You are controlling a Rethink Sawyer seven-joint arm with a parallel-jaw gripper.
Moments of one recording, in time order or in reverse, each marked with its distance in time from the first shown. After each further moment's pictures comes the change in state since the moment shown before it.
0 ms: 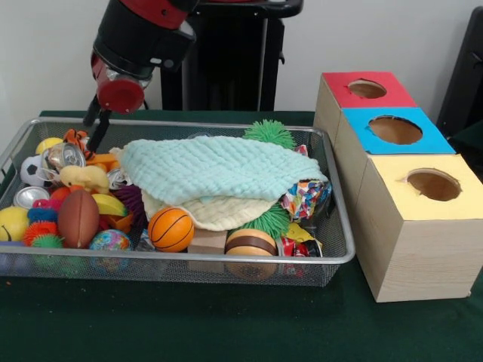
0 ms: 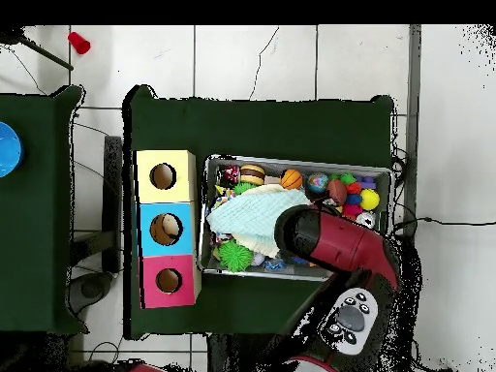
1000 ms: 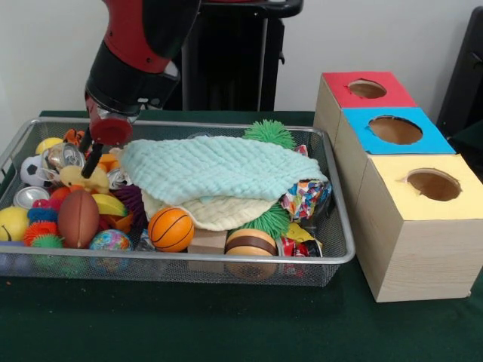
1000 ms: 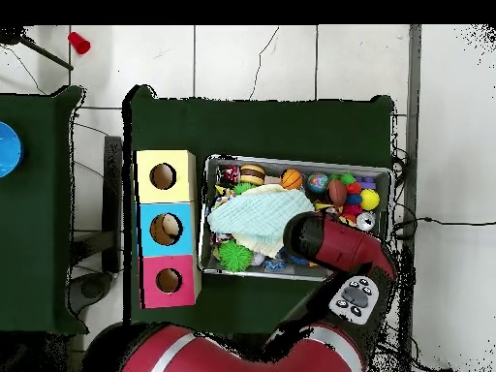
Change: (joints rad) arm -0.042 0.117 0.020 0.000 0.013 -0.073 0.000
